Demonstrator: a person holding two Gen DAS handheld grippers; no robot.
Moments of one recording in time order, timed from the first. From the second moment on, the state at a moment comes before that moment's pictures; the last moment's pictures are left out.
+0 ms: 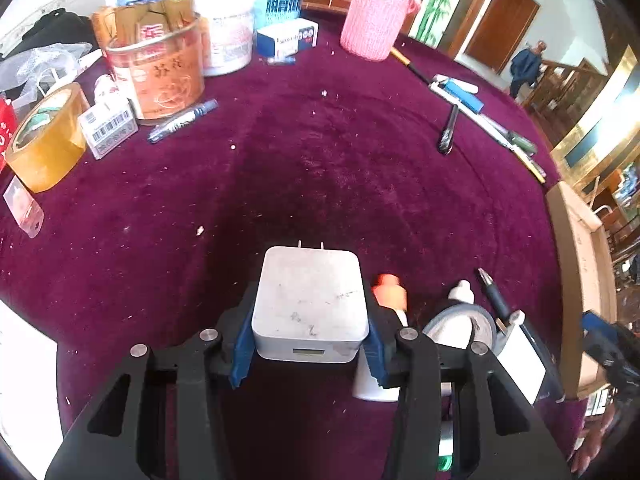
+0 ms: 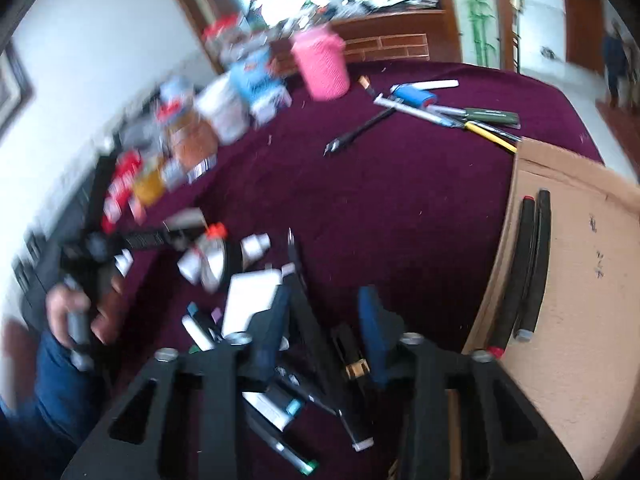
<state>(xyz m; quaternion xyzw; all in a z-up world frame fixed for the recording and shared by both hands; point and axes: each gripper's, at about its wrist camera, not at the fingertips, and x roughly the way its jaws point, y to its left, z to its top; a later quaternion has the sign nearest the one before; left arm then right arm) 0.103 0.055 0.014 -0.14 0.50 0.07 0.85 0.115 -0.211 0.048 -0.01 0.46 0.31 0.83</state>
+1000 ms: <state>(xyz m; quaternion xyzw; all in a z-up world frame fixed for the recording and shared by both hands) 0.098 0.050 0.028 -0.15 0.45 0.02 0.88 0.100 -0.193 0.041 -0.09 0.44 0.28 0.85</state>
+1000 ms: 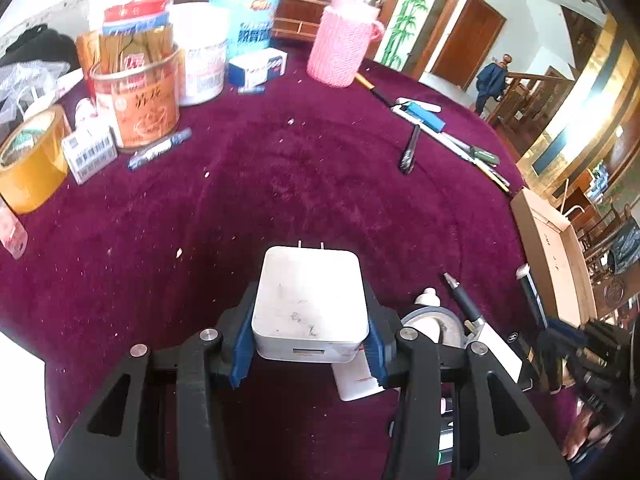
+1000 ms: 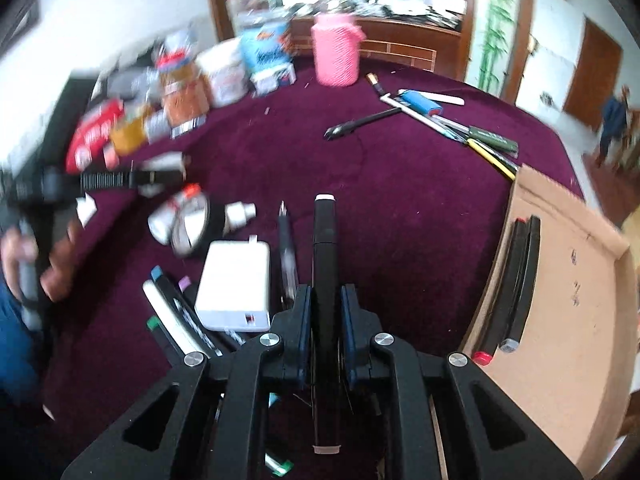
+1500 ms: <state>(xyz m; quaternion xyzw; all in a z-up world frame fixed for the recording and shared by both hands) 0.094 0.021 0.040 -0.12 0.42 -0.02 0.90 0.133 -0.259 0.054 0.11 0.44 0.28 0.85</state>
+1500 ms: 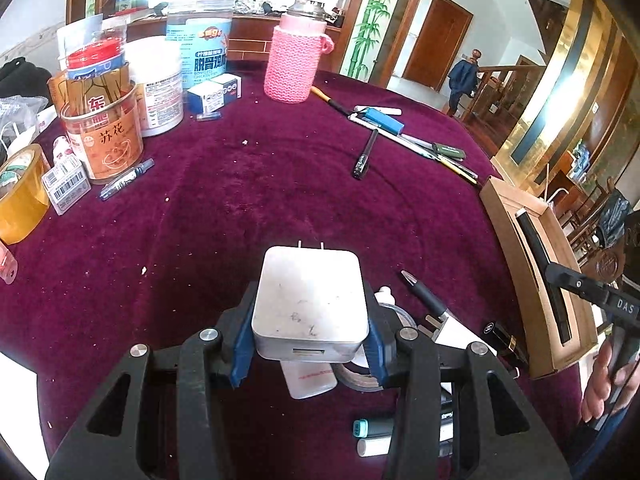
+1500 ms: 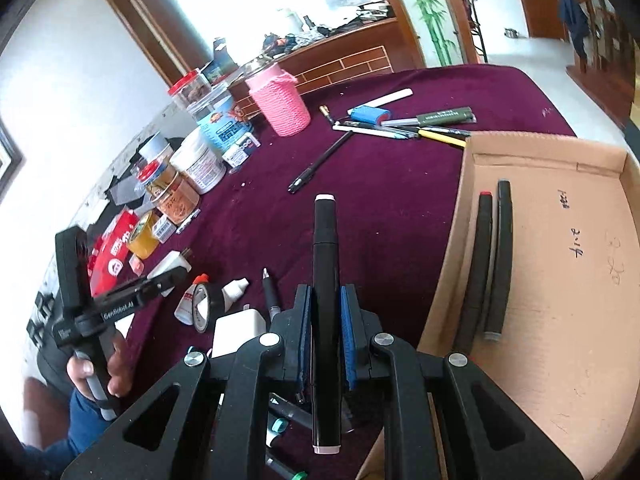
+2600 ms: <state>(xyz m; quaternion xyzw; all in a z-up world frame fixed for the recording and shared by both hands) 0.166 -0.238 0.063 -0.09 0.50 -0.21 0.84 0.169 -0.407 0.044 0.24 0.44 0.09 0.86</state>
